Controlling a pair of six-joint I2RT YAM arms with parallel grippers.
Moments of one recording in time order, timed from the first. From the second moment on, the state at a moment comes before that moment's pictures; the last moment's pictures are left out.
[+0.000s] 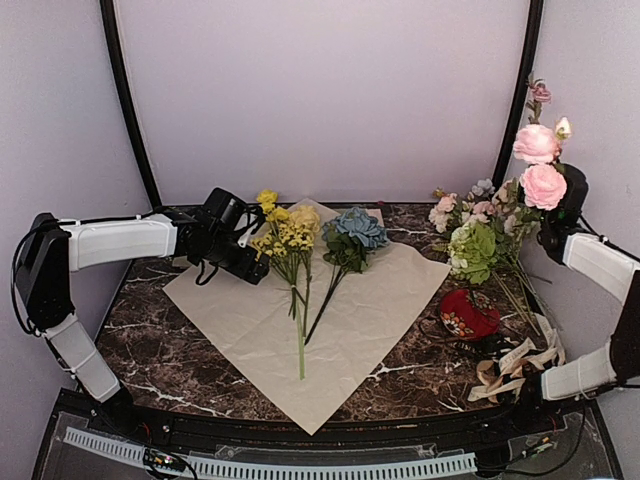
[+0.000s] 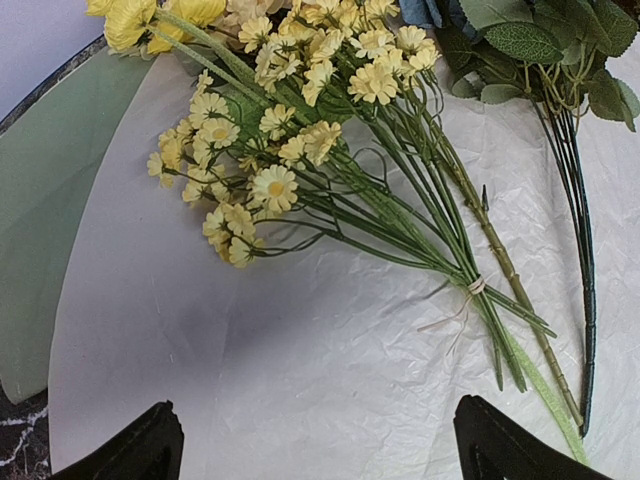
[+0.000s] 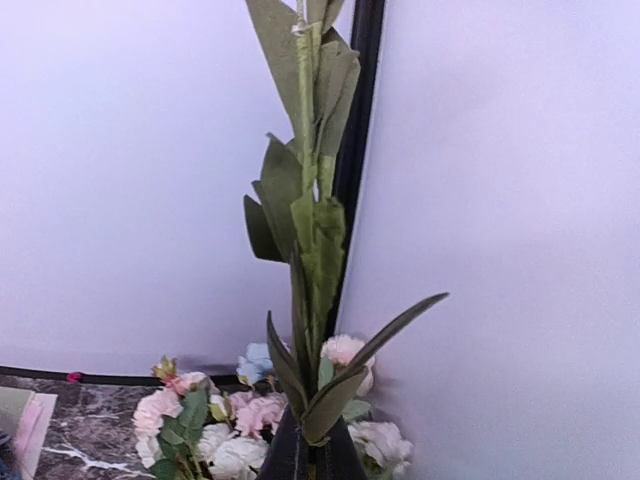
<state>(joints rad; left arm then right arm) -0.59 1.66 1.18 -0.45 -0.12 -0.06 -0.09 1.25 0.85 0.45 0.15 -0.13</state>
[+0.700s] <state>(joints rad) -0.59 1.66 1.18 -0.45 -0.13 -0.06 -0.17 1.27 1.03 0.51 -0.26 0.11</state>
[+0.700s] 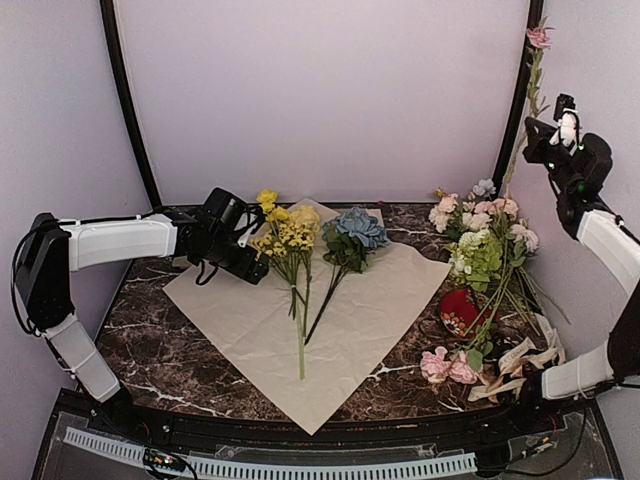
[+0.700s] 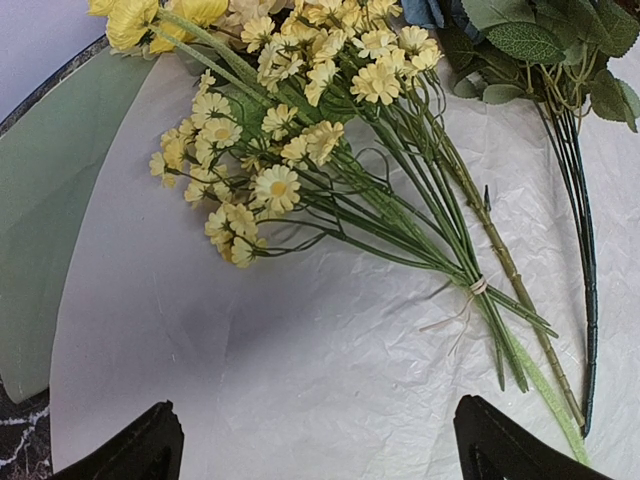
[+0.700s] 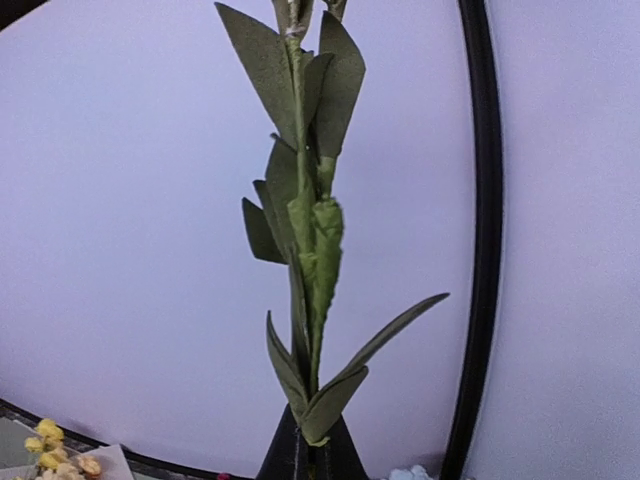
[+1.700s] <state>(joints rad) -0.59 1.65 1.18 -0.45 -0.14 -0.06 0.72 1.99 1.28 0.24 -0.31 0.88</state>
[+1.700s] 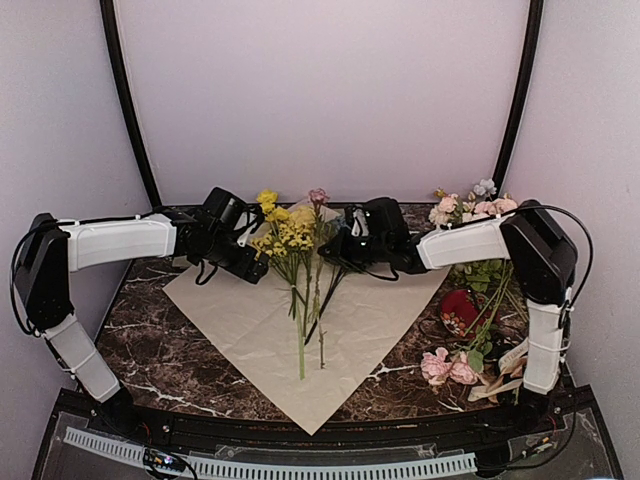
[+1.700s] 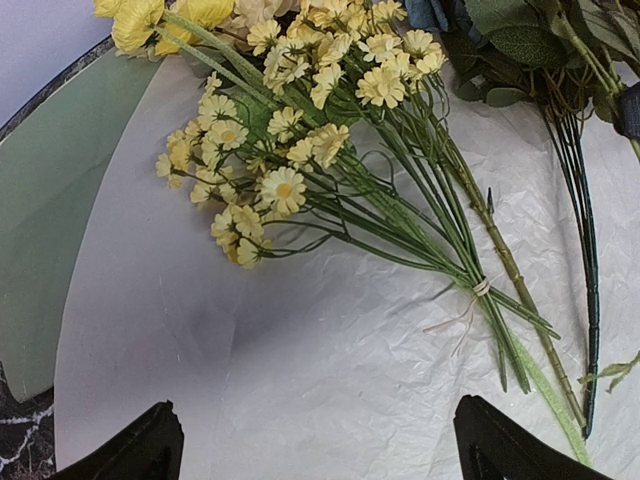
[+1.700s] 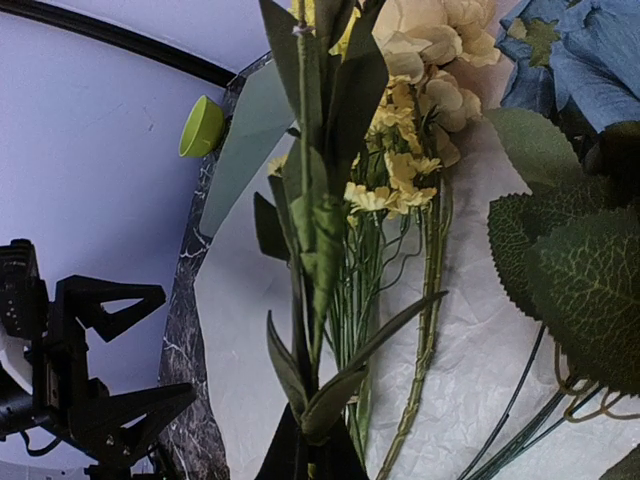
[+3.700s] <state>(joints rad) -0.73 1.73 0.95 -0.33 -0.15 -0.10 0.63 1.92 1.24 -0.56 0.05 0.28</state>
